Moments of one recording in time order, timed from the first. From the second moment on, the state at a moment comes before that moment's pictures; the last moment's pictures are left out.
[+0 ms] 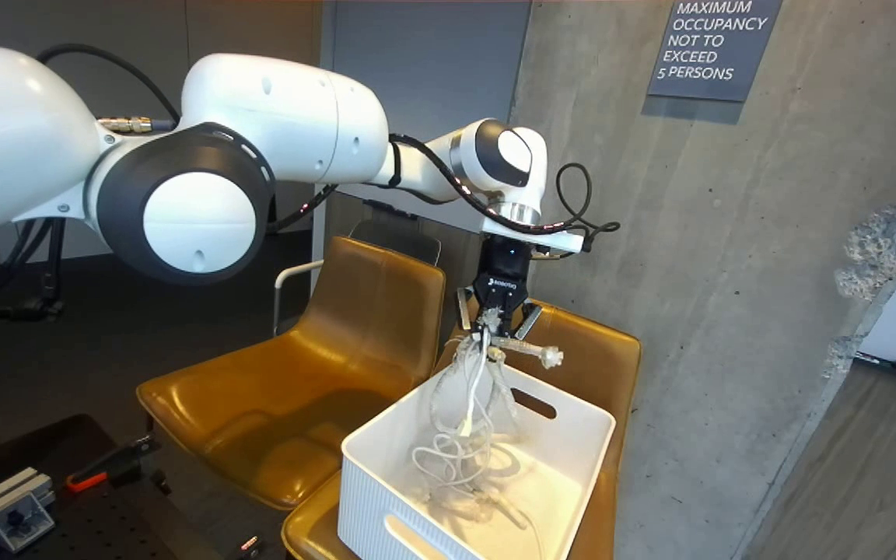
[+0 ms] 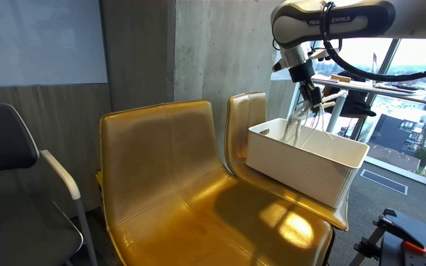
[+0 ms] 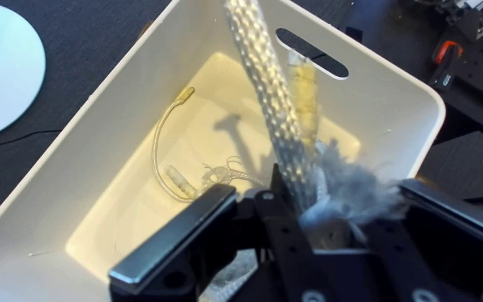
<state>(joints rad) -0.17 1.15 -0.13 -0.46 -0.29 1.18 -0.95</state>
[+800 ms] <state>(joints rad) -0.14 1.13 -0.16 -0.46 -0.33 0.94 -0.98</state>
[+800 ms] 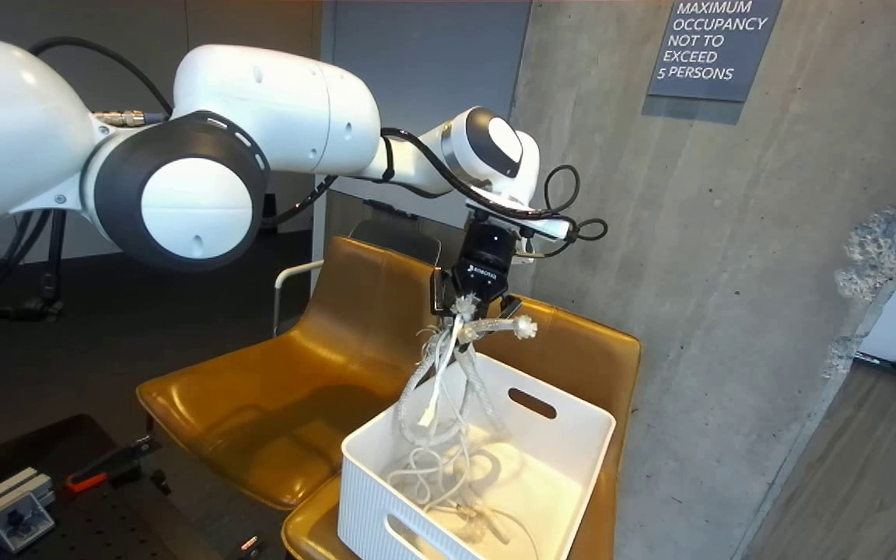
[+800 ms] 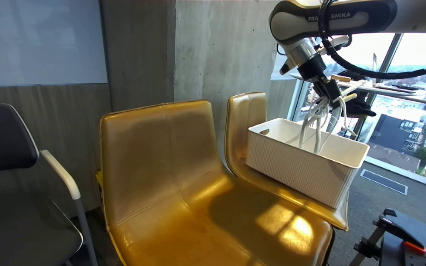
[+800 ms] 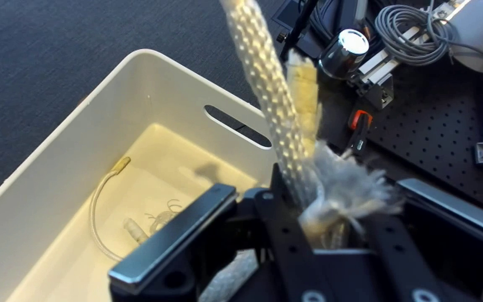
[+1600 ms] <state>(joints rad) -0.16 1.03 -0.19 -0.54 -0.37 0.84 -1.00</state>
